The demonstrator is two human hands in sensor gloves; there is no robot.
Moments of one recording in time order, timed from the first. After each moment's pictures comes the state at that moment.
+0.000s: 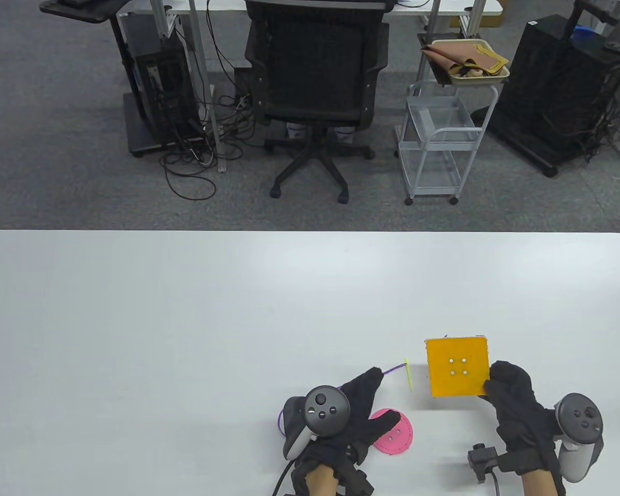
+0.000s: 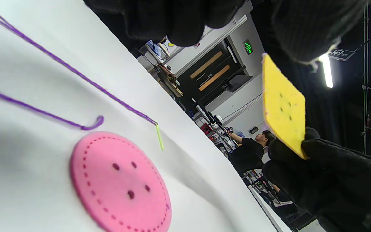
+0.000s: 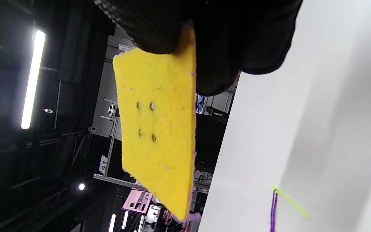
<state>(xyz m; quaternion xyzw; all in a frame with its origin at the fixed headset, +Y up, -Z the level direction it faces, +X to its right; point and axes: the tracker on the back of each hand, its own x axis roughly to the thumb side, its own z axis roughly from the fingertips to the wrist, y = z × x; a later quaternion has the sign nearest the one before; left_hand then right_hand) 0.000 -0.739 -0.289 -0.05 -0.19 0.43 0.88 0.335 -0.736 -0.289 -0.06 -0.06 0.76 0.64</state>
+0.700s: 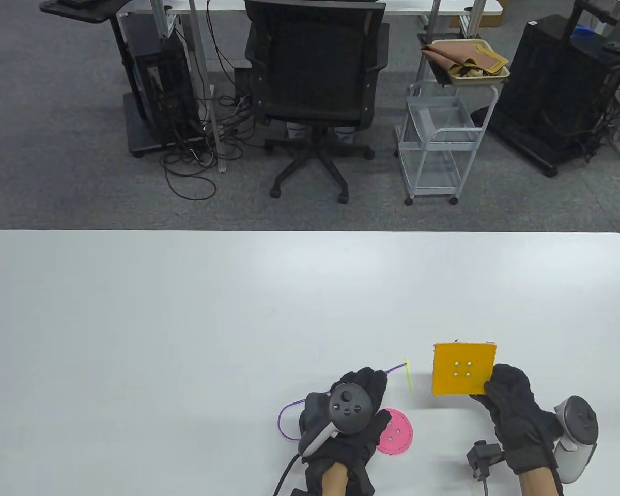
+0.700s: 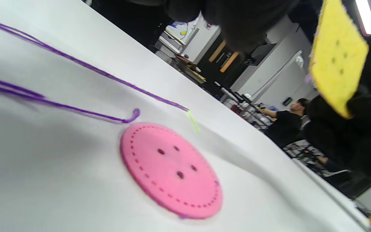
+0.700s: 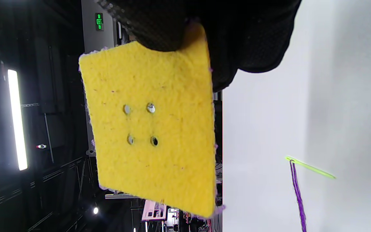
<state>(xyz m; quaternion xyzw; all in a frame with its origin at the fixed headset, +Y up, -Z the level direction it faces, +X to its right) 0.026 -0.733 -0.290 -0.09 -0.15 0.29 0.94 0.335 -0.749 -0.291 -0.08 -0.03 0.69 0.72</state>
